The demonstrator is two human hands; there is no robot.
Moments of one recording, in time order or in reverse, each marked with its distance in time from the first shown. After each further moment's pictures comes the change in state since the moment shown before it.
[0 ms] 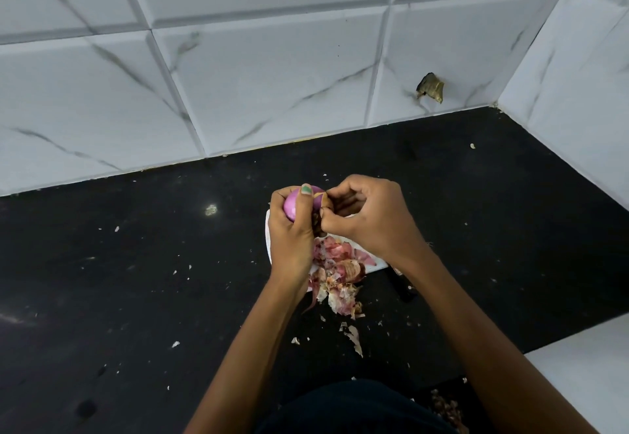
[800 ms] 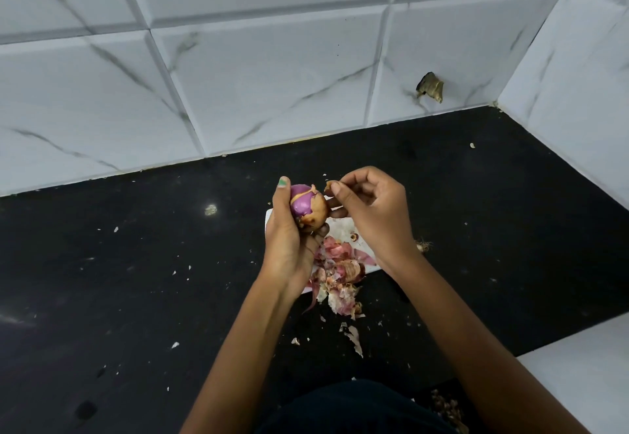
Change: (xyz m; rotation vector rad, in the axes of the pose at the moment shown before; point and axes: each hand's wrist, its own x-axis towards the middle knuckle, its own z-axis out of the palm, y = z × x) left_hand 0.001 0.012 -0.002 -0.379 -0.076 -0.327; right_hand 0.000 0.001 0.011 0.386 0.178 0.222
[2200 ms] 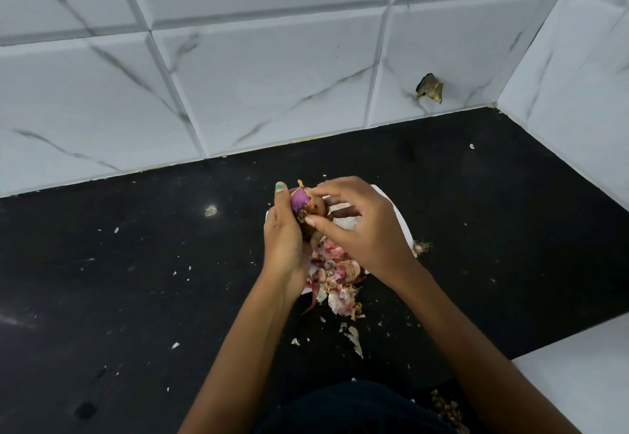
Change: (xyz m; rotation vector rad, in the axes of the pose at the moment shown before) left_hand 0.007 -0.003 -0.004 0.089 0.108 -0.020; right_hand -0.010 0.008 -0.002 -0.366 -0.175 -0.389
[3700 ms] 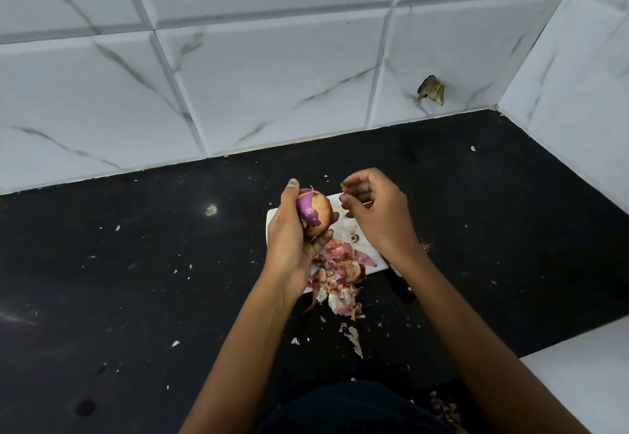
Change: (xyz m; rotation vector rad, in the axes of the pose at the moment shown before) left_hand -0.009 0.006 0.003 0.033 -0.047 -0.027; right_hand 0.014 0.027 -0.005 -0.040 0.090 0.318
